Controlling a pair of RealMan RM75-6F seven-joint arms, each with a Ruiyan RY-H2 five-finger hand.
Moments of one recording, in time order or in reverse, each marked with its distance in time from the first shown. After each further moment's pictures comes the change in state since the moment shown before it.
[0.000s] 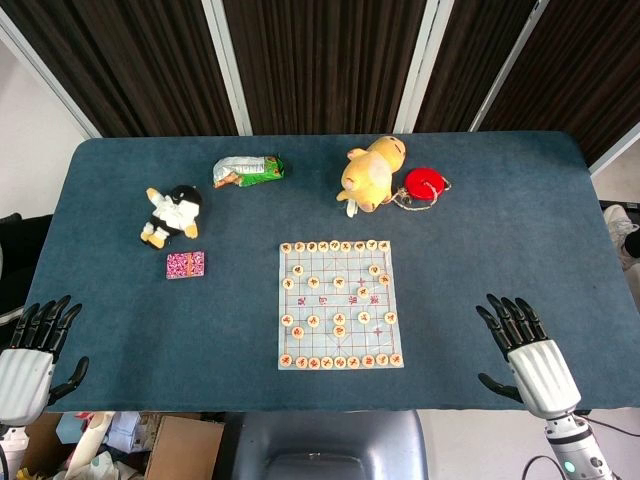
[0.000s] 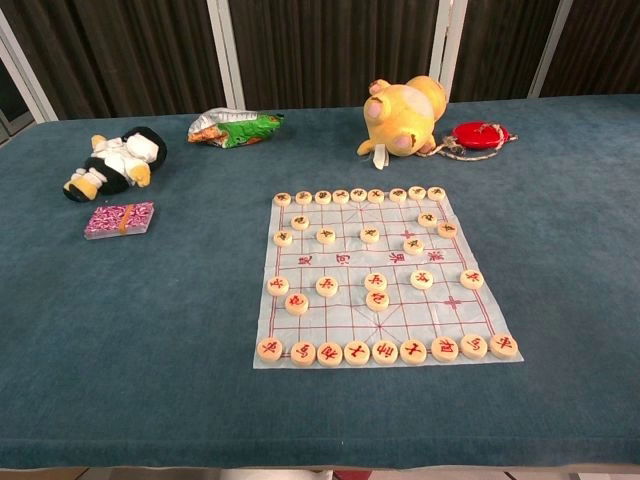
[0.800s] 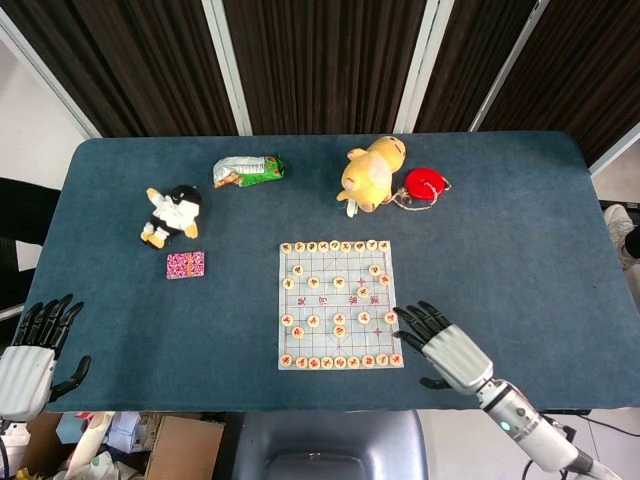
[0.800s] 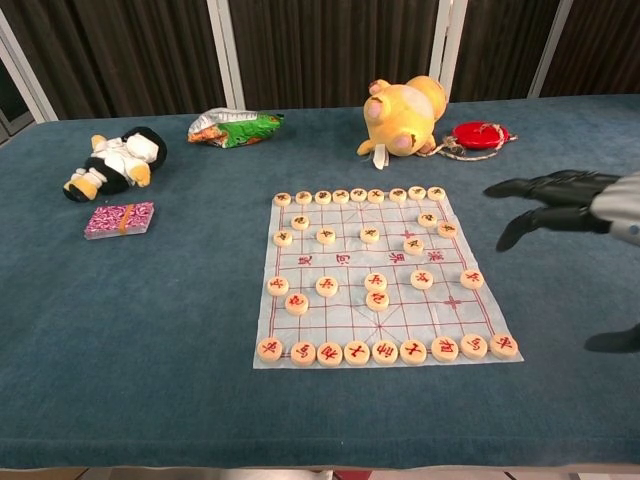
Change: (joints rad) left arm -0.014 0.008 0.001 -0.010 -0.026 -0.040 -0.038; right arm 0.301 -0.077 0.019 0.042 -0.035 -0.446 0.037
